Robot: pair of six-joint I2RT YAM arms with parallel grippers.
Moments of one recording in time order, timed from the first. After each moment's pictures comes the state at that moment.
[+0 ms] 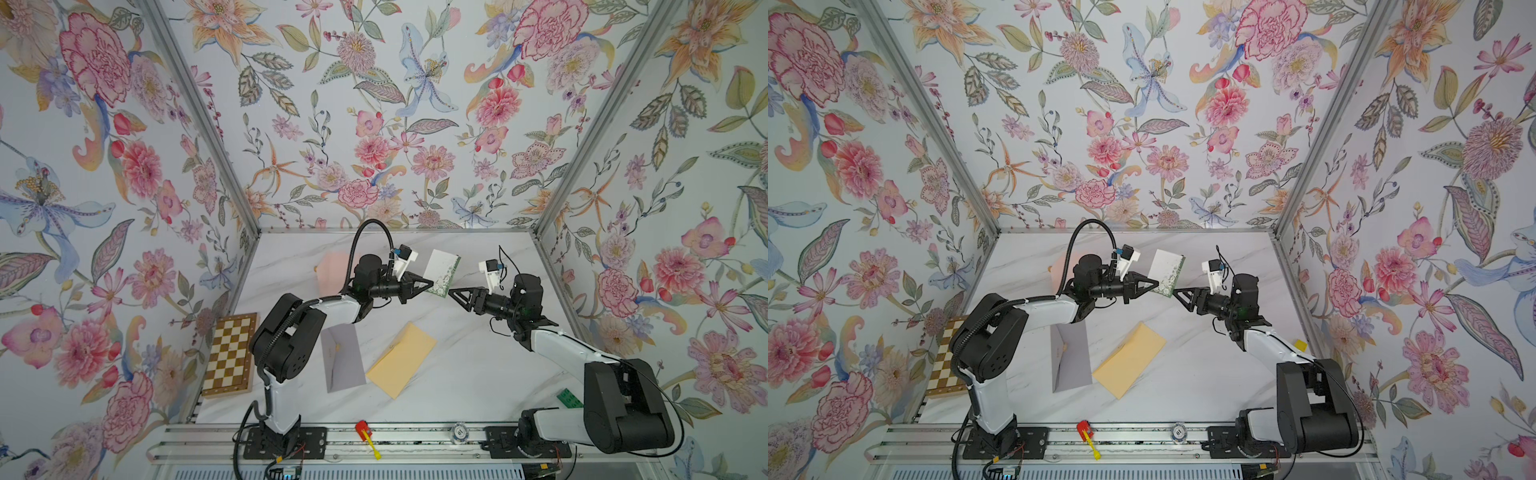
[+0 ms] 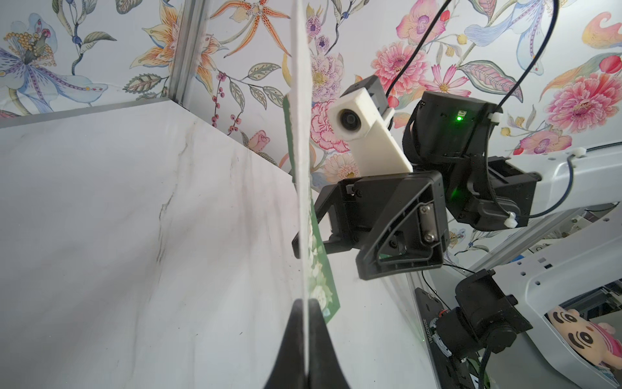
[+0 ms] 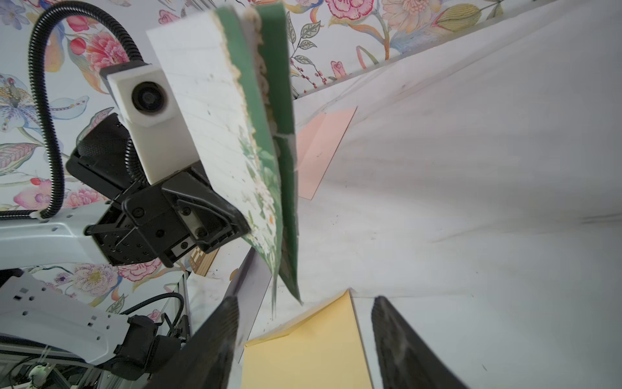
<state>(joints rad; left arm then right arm) -0.57 1.91 1.09 0.71 0.86 -0.41 0.12 1.37 0.60 0.43 -0.89 0.51</state>
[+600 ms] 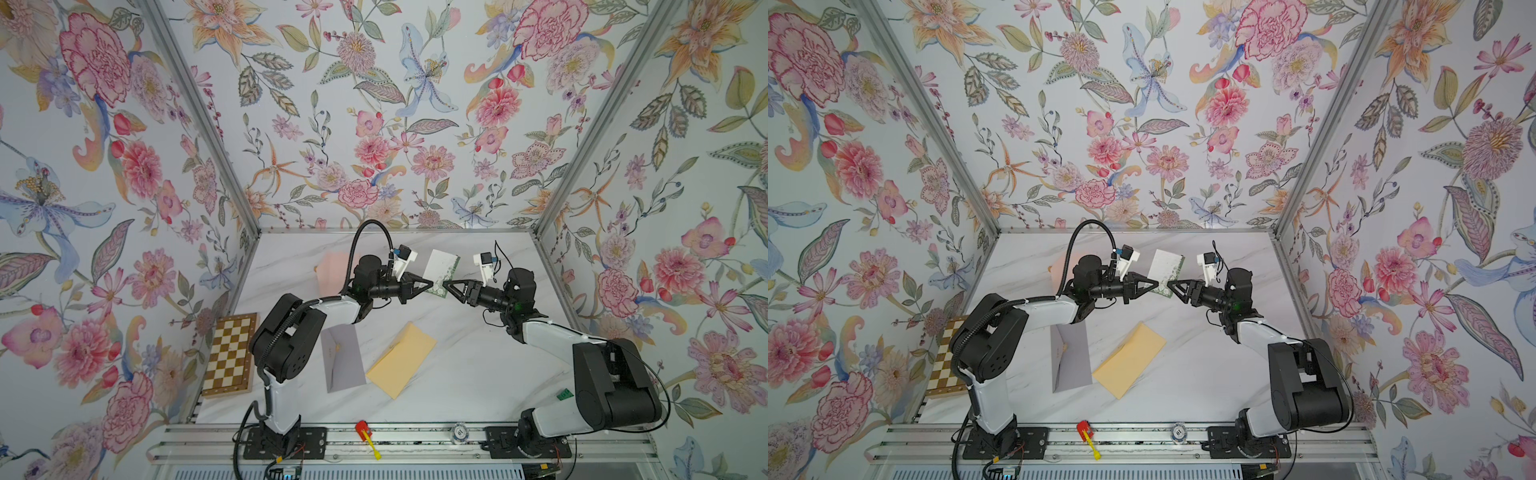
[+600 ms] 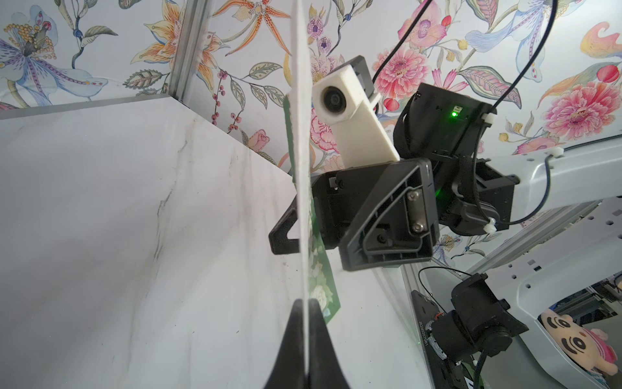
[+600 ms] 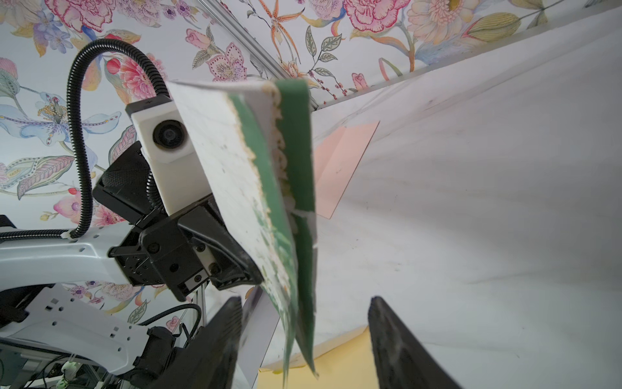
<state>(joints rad) -0.57 1.91 1.08 0.73 0.86 -0.45 0.16 1.49 0.66 0.59 -0.91 0.61</state>
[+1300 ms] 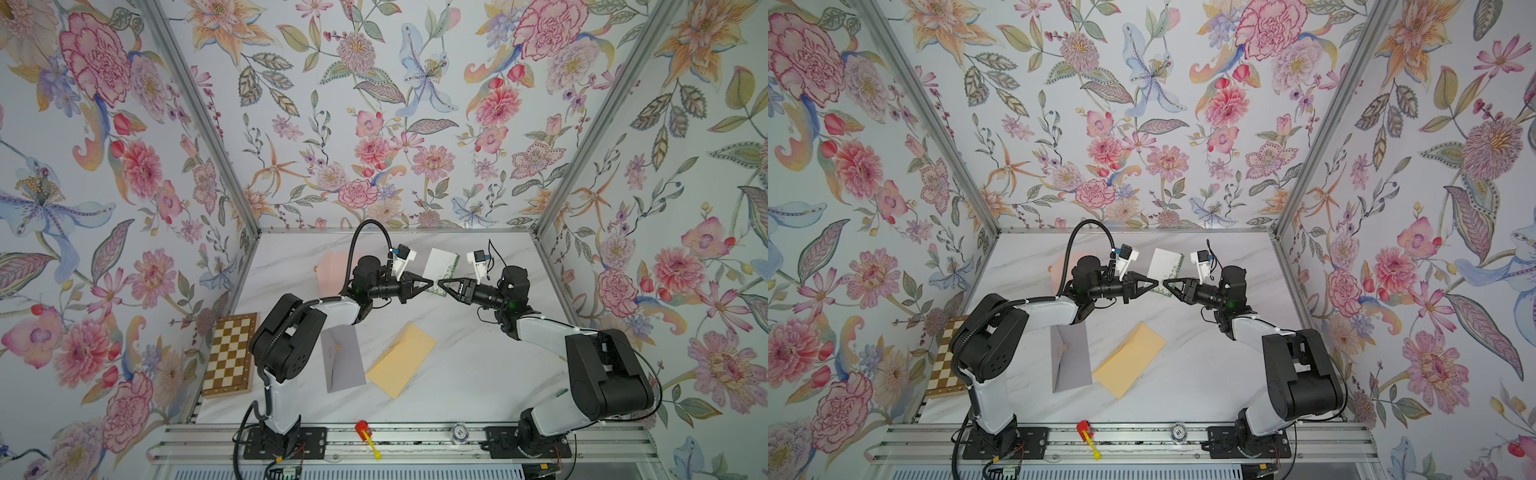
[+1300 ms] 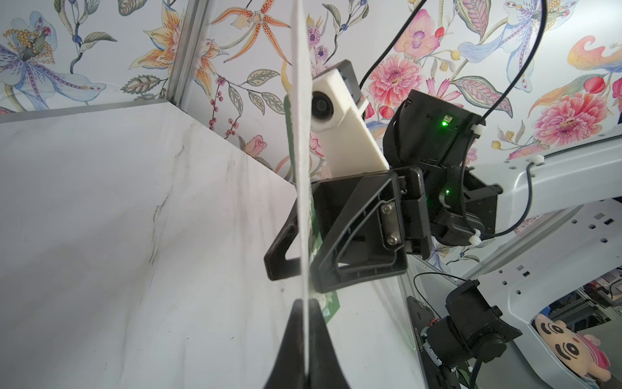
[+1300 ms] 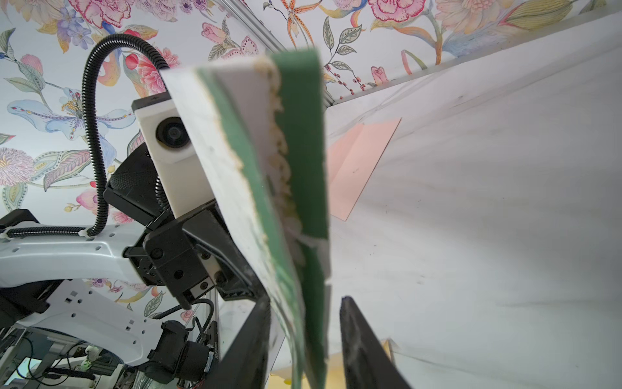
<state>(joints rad) -0.57 1.91 1.07 0.77 0.86 -0.48 0.20 1.54 0.69 0.65 -0.94 0.66</state>
